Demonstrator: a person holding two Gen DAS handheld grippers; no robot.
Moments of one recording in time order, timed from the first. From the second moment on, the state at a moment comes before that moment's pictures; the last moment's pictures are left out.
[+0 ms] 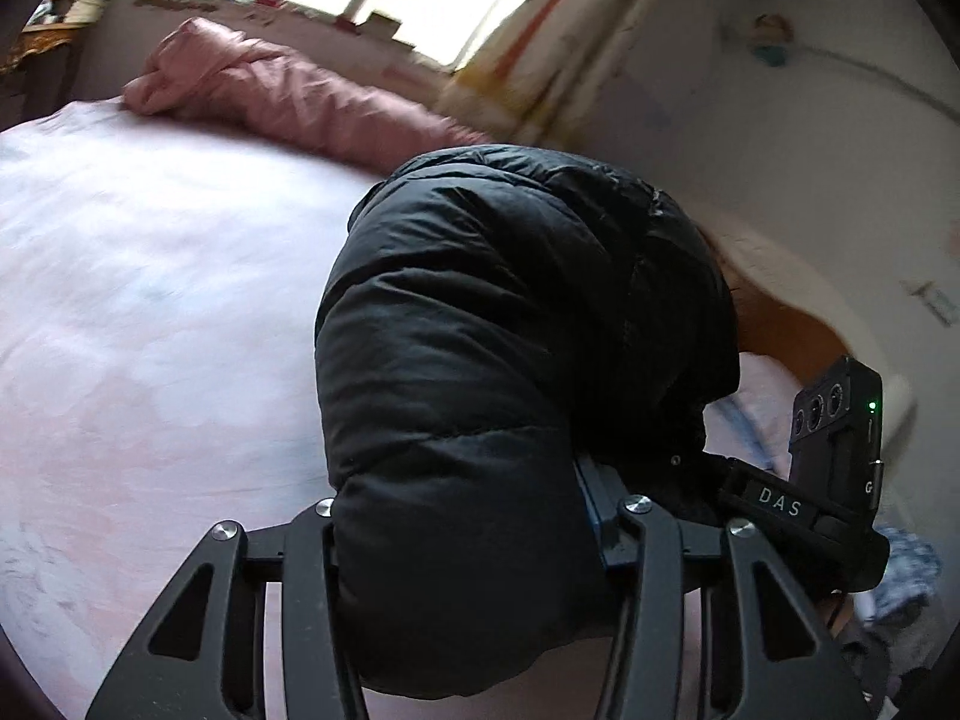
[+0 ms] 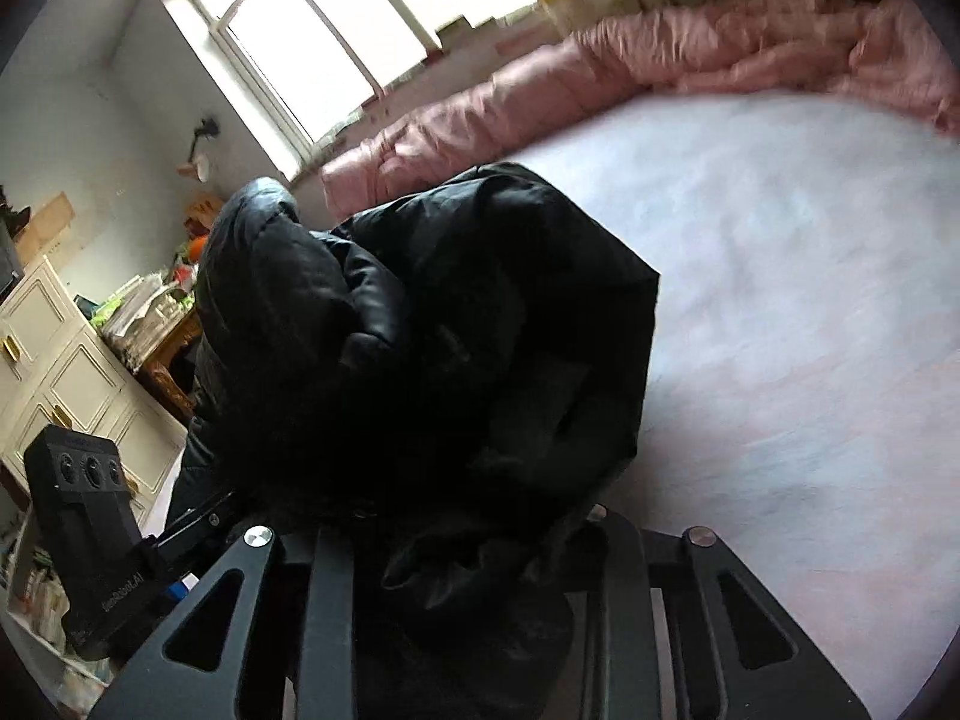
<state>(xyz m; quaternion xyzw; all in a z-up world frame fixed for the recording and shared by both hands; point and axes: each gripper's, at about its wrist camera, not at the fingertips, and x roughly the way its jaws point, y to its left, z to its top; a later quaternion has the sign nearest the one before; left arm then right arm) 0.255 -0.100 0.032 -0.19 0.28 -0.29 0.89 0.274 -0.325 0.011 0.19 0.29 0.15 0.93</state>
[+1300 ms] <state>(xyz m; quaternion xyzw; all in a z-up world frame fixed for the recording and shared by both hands) 0.314 -0.509 -0.004 -0.11 0.36 -0.37 0.85 0.210 -0.685 -0.013 0.21 0.24 -0.23 0.92</state>
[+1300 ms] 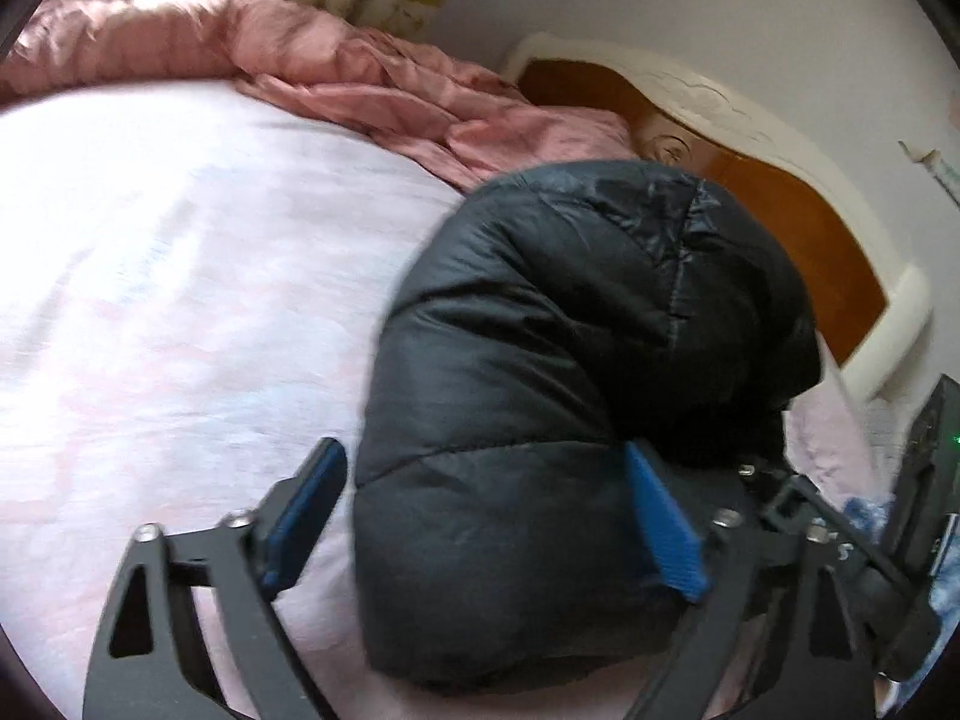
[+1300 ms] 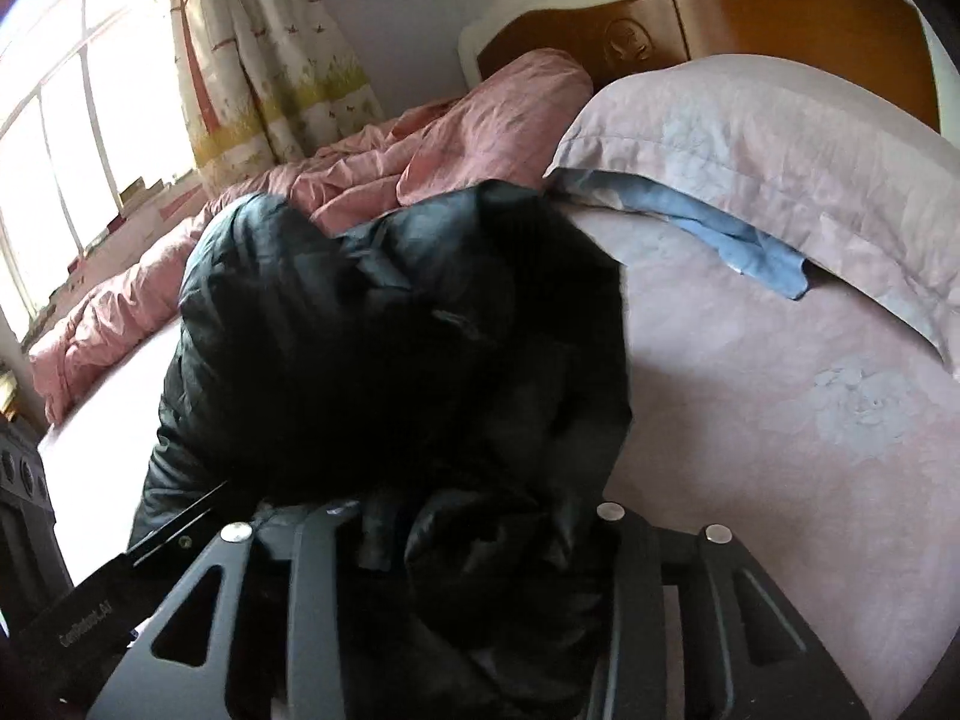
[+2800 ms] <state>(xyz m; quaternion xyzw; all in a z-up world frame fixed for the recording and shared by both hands) 0.182 -0.302 0.031 0.06 0.07 -0.27 0.96 0.113 -0.476 0.006 0.05 0.12 -0.32 0.94</state>
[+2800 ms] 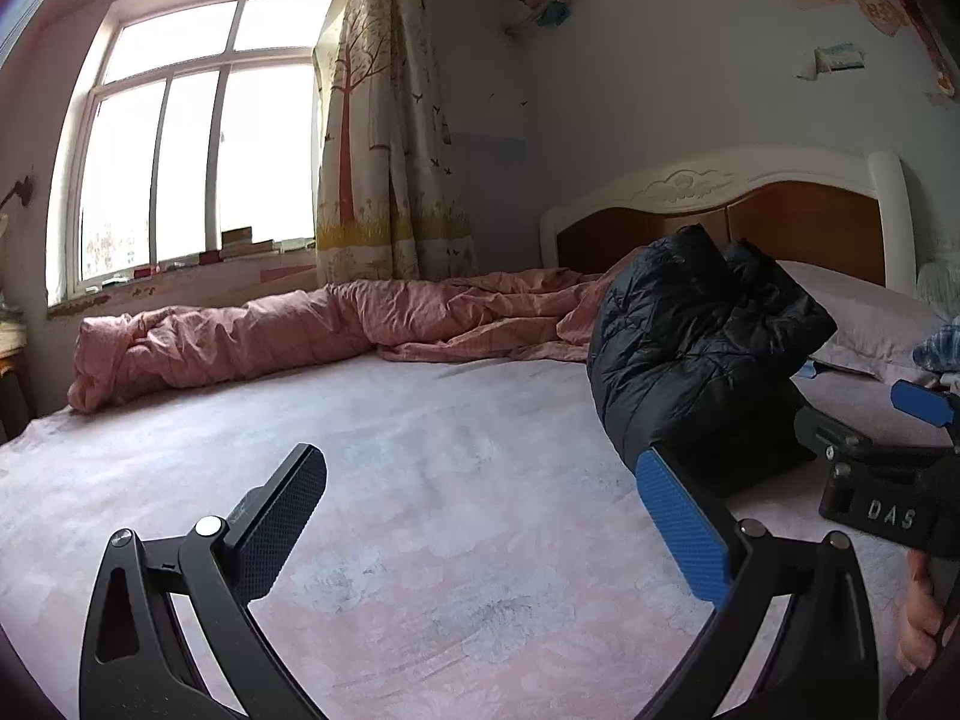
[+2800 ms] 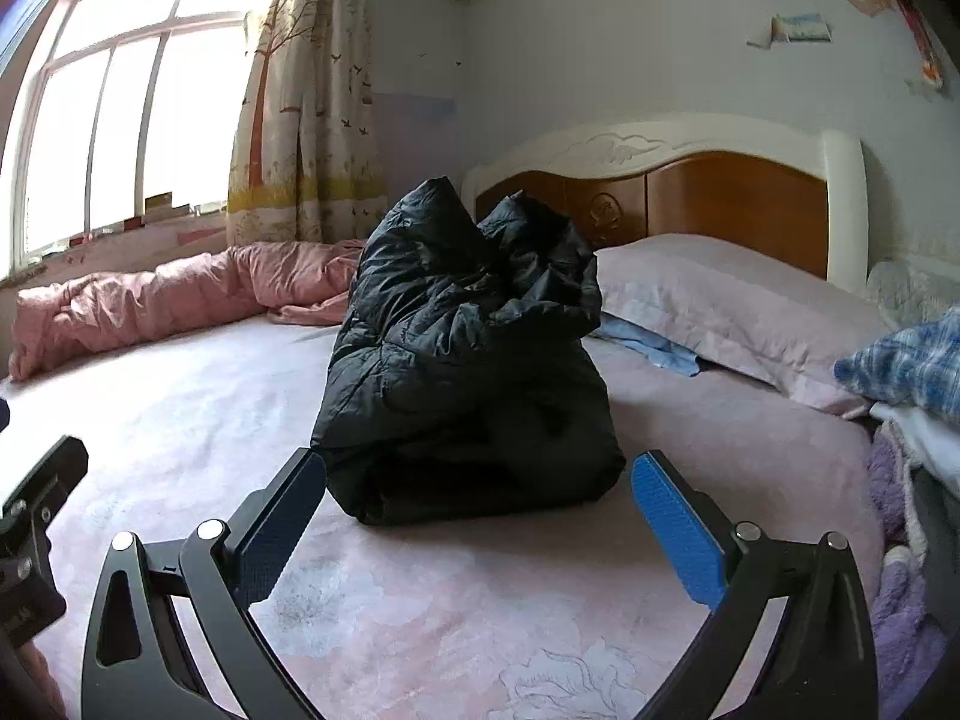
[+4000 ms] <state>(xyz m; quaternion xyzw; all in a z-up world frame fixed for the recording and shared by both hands) 0.184 -0.306 0.030 0.05 0.08 -0.28 0.96 0.107 -0.492 -0.001 0.04 0.13 -0.33 0.94</state>
